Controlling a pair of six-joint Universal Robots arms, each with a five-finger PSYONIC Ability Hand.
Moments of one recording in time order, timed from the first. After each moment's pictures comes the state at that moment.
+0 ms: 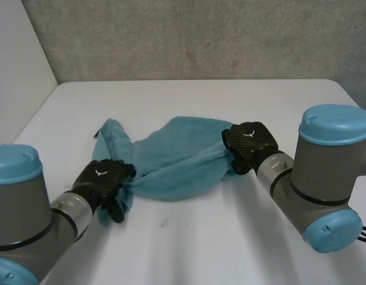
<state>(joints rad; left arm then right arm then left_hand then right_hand) 4.30 -1.84 -1.86 3.25 -1.51 3.36 2.10 -1.12 1.48 -0.08 1.51 2.87 0.39 0.38 0.38 0.37 0.19 0.95 1.16 1.18 1.19 0.97</state>
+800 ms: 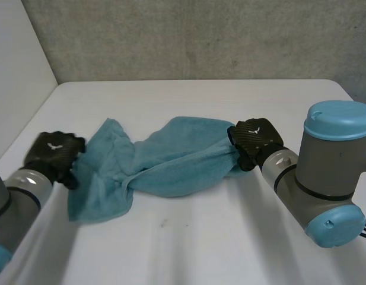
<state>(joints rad) 4.52 -1.72 -1.90 3.34 -1.53 3.59 2.08 -1.12 1.47 -0.08 1.52 2.83 0.50 0.49 0.49 0.49 0.32 0.95 1.16 1.18 1.19 0.97</state>
